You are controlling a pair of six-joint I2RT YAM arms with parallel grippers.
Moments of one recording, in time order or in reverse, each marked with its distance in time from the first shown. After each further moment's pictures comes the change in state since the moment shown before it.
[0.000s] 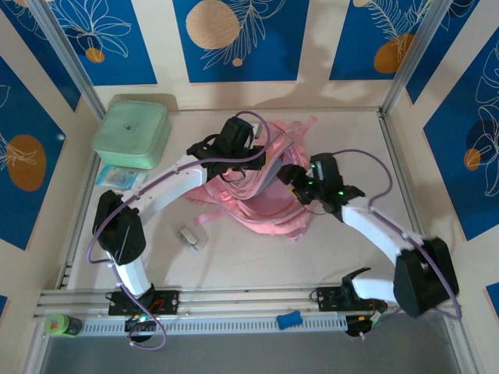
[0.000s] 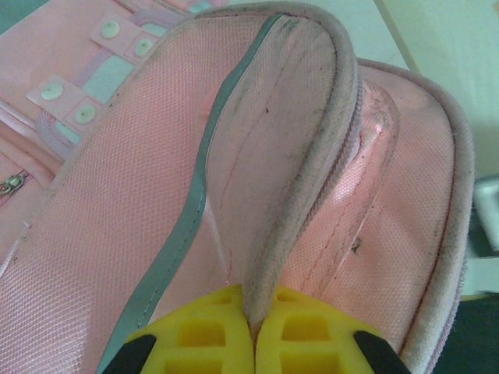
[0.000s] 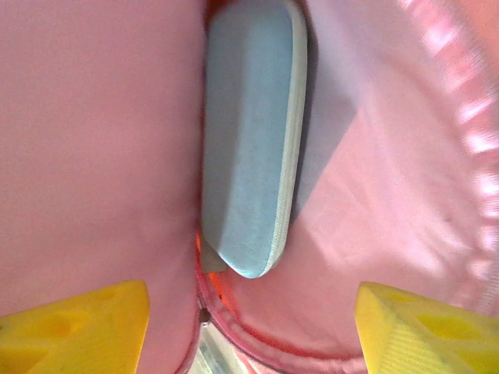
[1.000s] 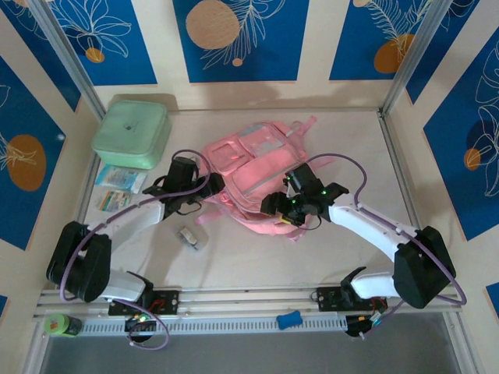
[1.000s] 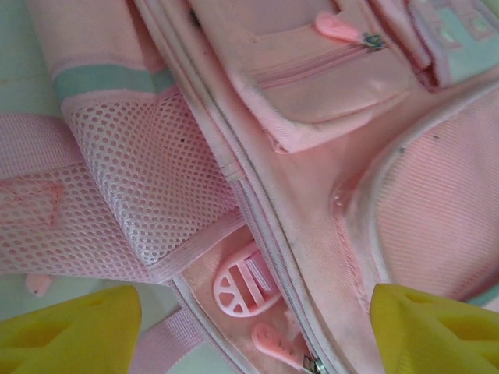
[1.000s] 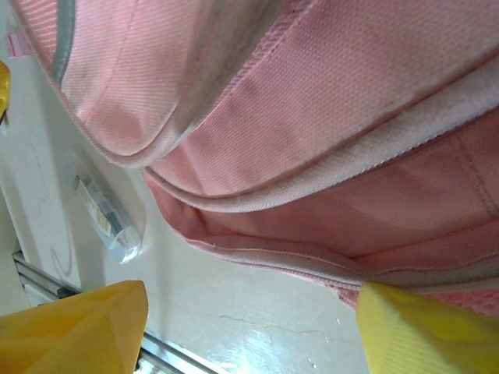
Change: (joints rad) left arm 0.277 -0.346 -0.770 0.360 0.049 -0.292; right arm 0.229 0.119 0.102 -0.368 -0.067 -0.208
